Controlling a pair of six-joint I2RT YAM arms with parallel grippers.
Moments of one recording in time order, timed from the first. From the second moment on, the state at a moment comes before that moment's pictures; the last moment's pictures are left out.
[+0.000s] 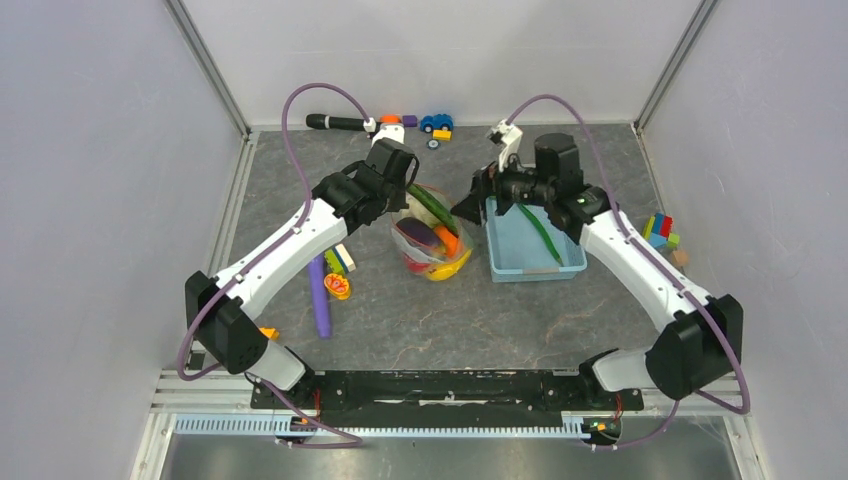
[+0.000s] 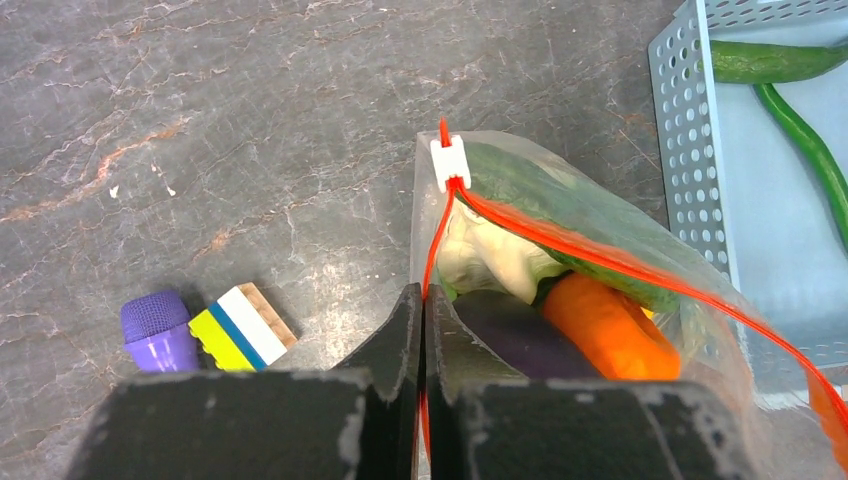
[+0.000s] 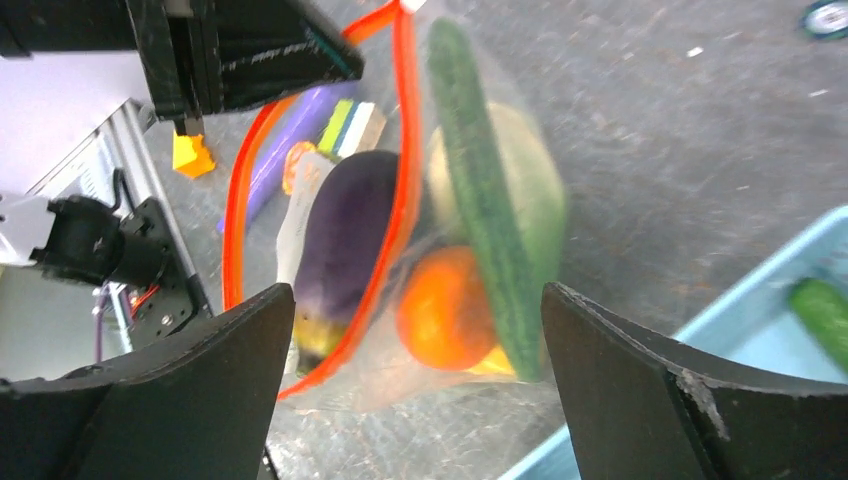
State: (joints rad) left arm -0.68 1.52 1.48 -0.72 -0.44 -0.43; right arm 0.44 1.39 1.19 -0.25 -0.63 0.10
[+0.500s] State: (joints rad) left arm -0.68 1.50 1.43 -0.72 -0.43 -0.44; right arm 0.11 1.45 1.34 -0.39 -0.50 -0.24
